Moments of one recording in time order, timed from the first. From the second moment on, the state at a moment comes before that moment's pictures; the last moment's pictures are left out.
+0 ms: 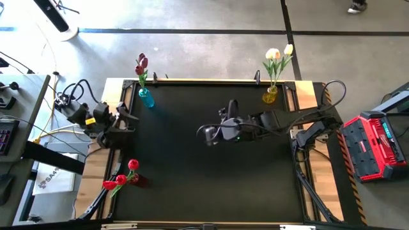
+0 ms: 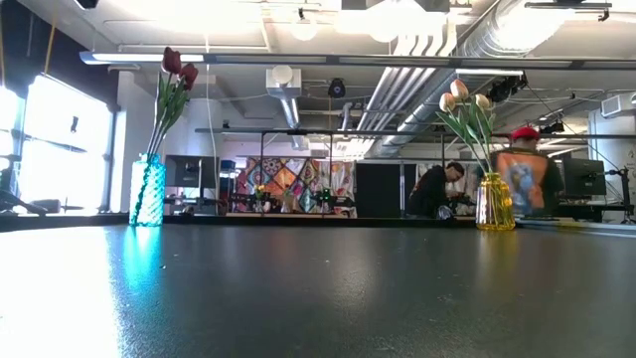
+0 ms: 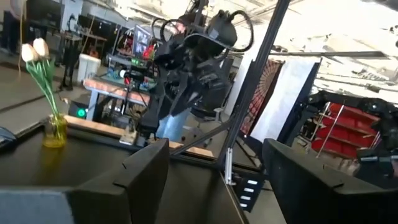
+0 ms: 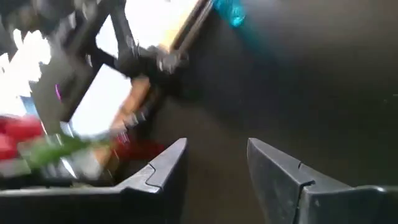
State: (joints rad) left arm -0.59 0.21 0.62 -0.27 -0.48 -0.26; right arm 0.23 1.66 1.75 -0.81 0.42 1.15
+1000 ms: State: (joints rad) left arm -0.34 0.41 0.56 -0.03 -0.37 -0.15; right arm 0.16 1.56 1.75 -0.51 0.20 0.23
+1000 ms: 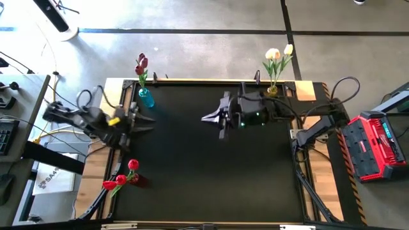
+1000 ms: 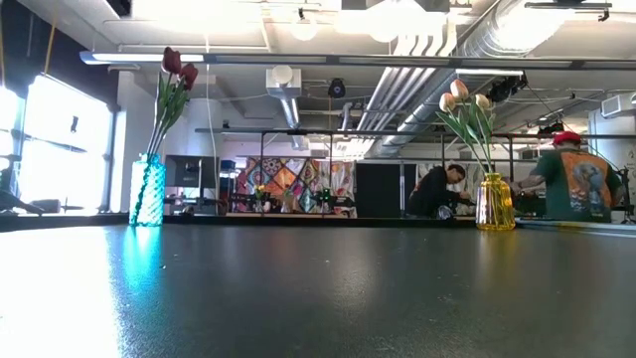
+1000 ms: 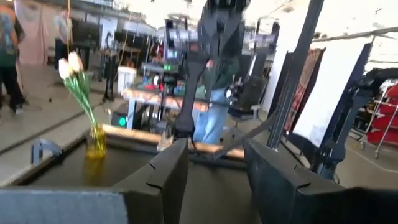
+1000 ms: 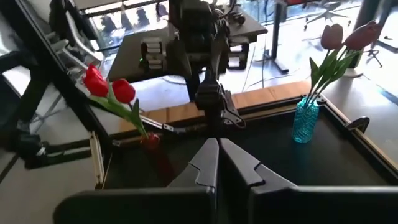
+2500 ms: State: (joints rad) left arm 0.19 0.57 0.45 0.11 0.06 -0.18; right arm 0.00 0.63 0.38 0.35 0.14 0.20
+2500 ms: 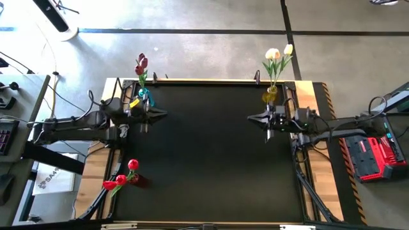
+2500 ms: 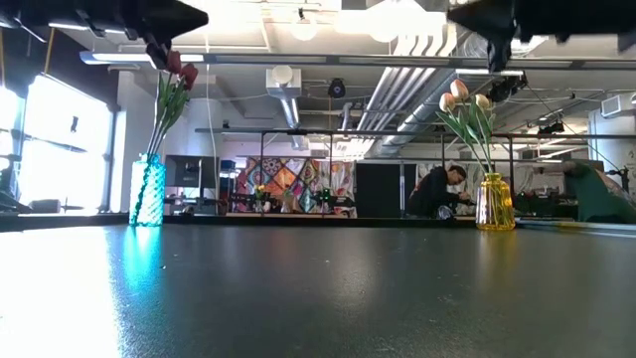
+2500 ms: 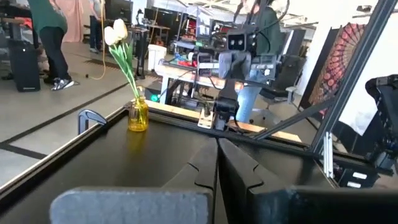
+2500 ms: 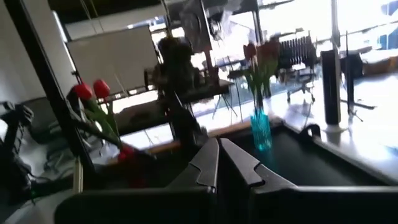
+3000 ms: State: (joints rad) left arm 0.20 0.42 0.35 0.05 0.07 -0.17; right arm -0.05 0.57 0.15 0.56 0.06 0.14
